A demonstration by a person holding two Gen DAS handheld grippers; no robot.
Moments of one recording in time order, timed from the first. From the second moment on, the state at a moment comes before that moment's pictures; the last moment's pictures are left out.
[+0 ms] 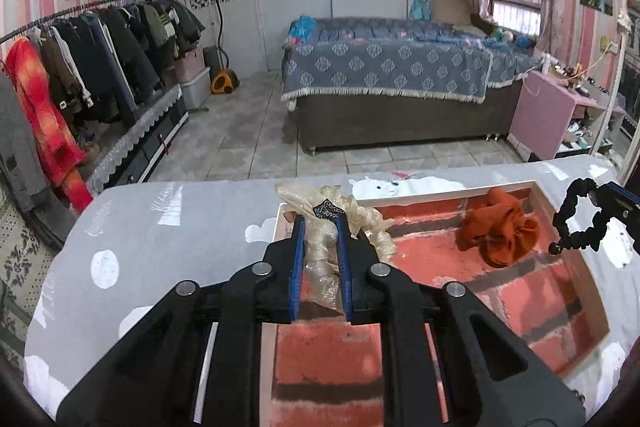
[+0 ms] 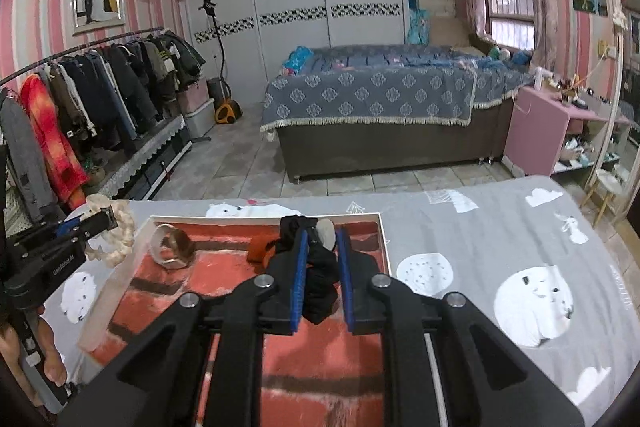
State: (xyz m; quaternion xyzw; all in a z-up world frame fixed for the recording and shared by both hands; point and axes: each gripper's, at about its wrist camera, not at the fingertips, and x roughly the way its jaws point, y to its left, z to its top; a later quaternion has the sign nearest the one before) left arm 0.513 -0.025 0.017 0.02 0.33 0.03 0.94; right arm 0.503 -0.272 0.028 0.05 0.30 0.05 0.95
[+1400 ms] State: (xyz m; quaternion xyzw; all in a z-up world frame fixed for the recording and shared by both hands) left arm 0.589 -0.007 -0.039 0.03 0.43 0.05 0.90; right arm 0.578 -0.246 -0.035 -0.03 0.47 0.03 0.88
